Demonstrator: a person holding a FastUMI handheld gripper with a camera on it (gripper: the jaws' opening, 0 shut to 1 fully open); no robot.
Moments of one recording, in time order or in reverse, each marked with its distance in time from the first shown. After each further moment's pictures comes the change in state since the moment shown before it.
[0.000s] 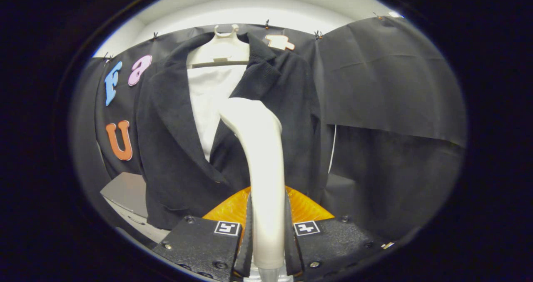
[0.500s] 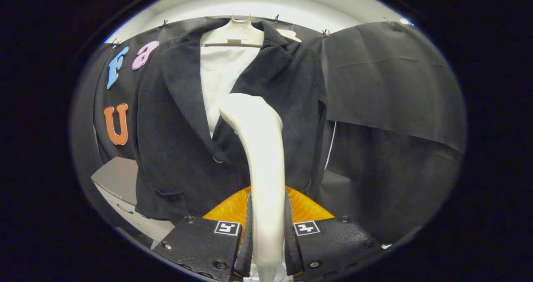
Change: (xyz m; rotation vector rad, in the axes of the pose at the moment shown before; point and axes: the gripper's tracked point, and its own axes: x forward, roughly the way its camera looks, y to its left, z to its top) arm 0.007 0.002 -0.035 -0.058 0.038 -0.026
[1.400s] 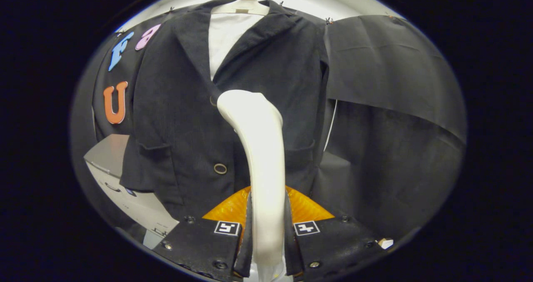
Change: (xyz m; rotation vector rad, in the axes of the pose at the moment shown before) arm 0.009 -0.002 -0.095 -0.033 0.115 -0.022
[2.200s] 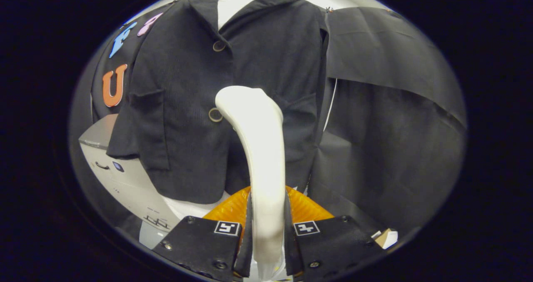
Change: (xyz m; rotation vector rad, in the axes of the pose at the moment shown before) arm 0.013 -0.002 -0.089 -0.005 0.105 -0.022
